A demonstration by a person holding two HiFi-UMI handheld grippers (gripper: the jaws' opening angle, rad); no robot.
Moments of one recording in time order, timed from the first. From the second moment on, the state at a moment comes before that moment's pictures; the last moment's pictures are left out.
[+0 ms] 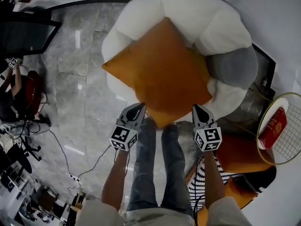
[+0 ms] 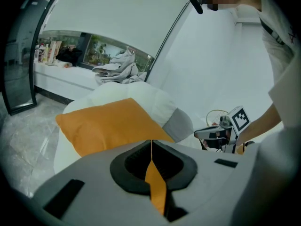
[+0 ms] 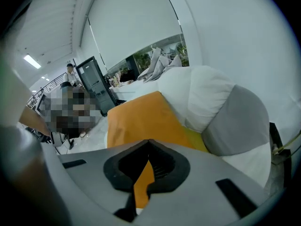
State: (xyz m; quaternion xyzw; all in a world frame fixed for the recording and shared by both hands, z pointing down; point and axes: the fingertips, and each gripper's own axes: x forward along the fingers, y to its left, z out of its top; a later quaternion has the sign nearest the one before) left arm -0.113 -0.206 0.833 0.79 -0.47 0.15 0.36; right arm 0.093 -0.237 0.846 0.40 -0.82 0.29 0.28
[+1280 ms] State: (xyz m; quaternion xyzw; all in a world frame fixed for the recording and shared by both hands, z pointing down) left arm -0.182 -0.241 0.896 0.69 -0.58 0.11 0.41; right arm 0.030 -0.389 0.918 0.30 -0.86 0.23 0.35
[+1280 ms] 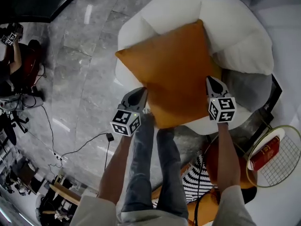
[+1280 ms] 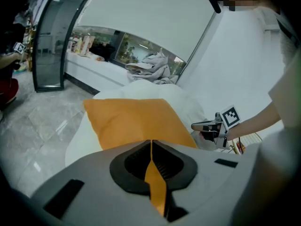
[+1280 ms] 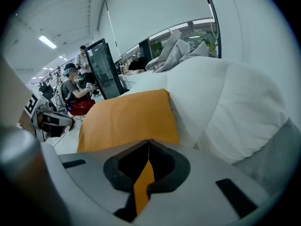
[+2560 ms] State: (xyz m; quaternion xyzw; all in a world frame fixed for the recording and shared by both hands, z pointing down) left arm -0.174 -0.247 0.973 0.61 -0.56 0.09 0.56; right arm 0.009 -0.384 0.996 0.16 -0.81 0.41 0.39
